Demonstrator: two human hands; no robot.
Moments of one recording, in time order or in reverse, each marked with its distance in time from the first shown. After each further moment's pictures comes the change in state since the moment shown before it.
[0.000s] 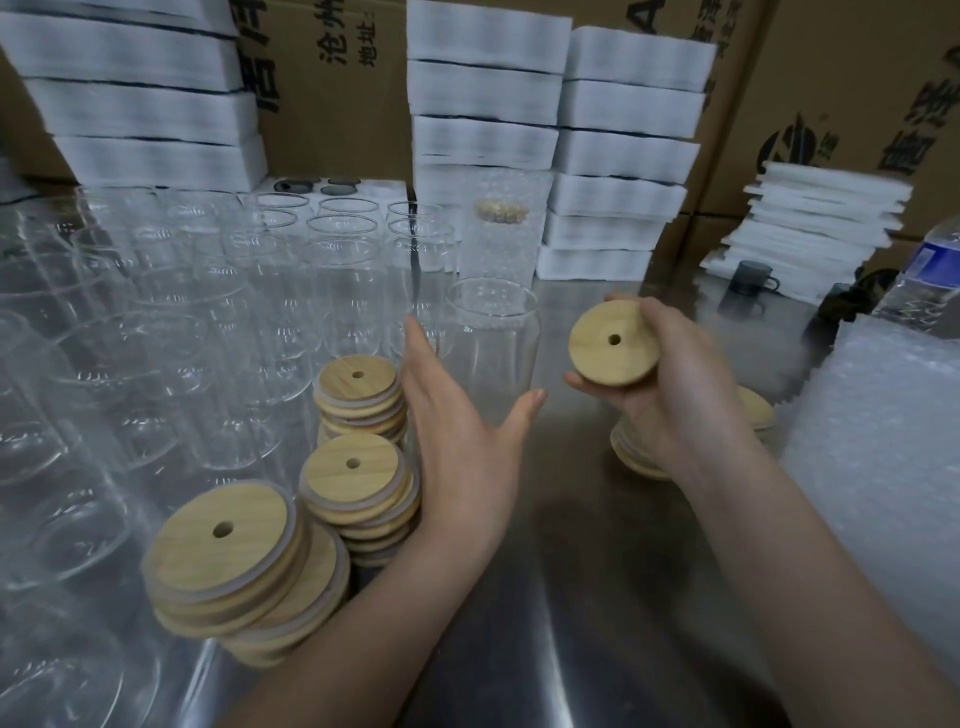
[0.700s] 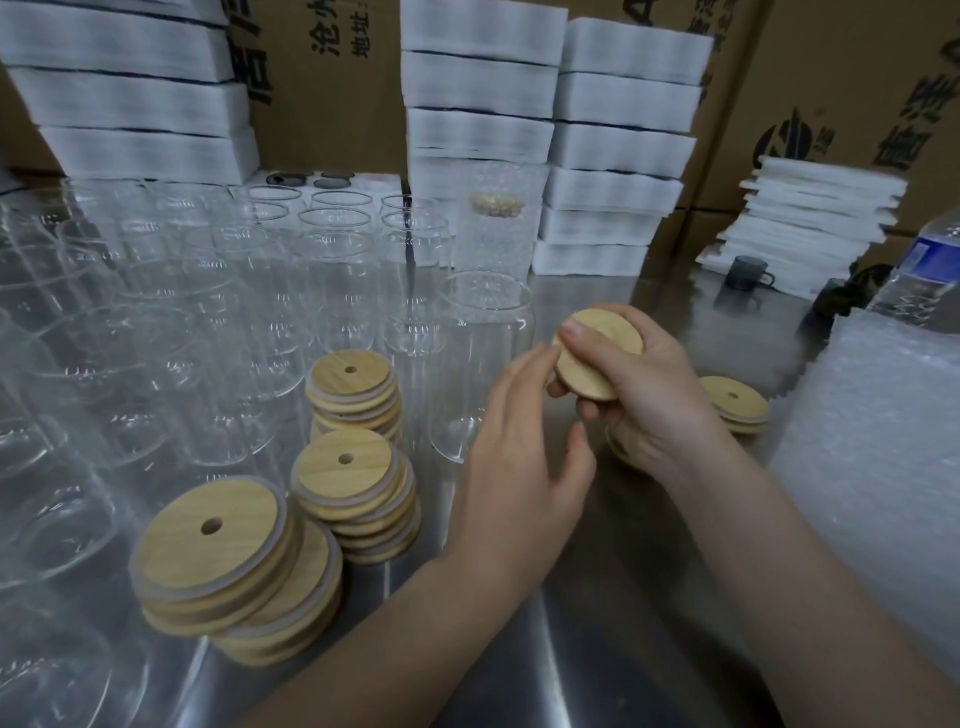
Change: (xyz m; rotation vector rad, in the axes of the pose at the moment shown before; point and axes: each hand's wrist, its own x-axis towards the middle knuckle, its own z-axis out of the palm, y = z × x) left_hand -0.029 0.013 0.002 -0.032 -0.205 0.366; right_hand -0.006 0.010 -0.003 -0.221 -0.240 -0.078
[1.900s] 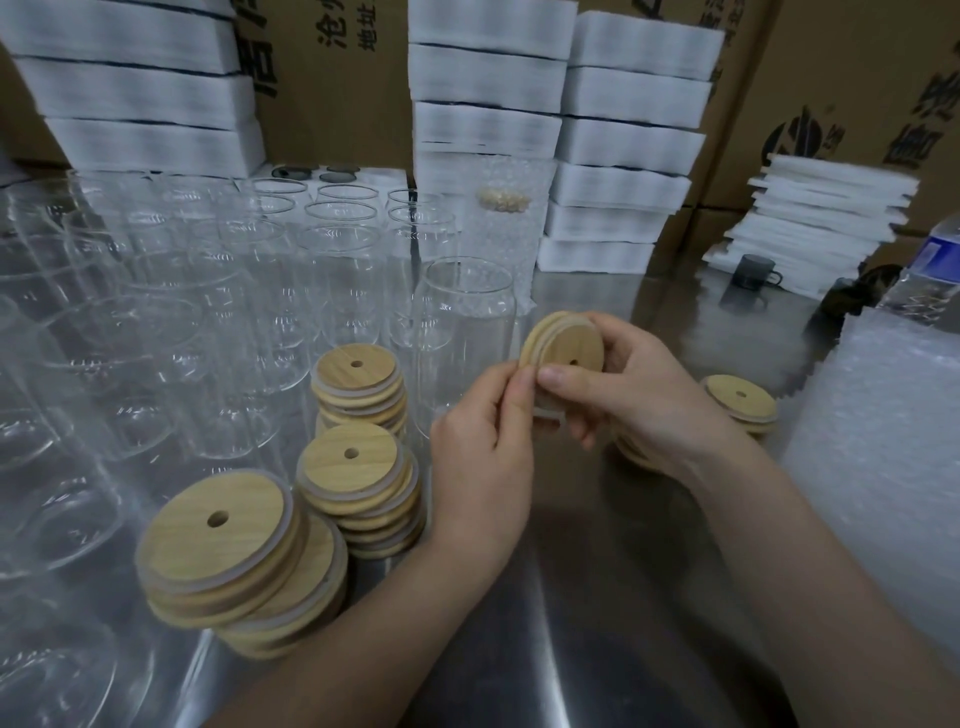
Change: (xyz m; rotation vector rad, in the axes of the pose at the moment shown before) left_hand 0.008 -0.013 -0.009 -0.301 0.136 -0.262; right_hand -0.001 -0.002 -0.007 -0.278 -0.368 -0.049
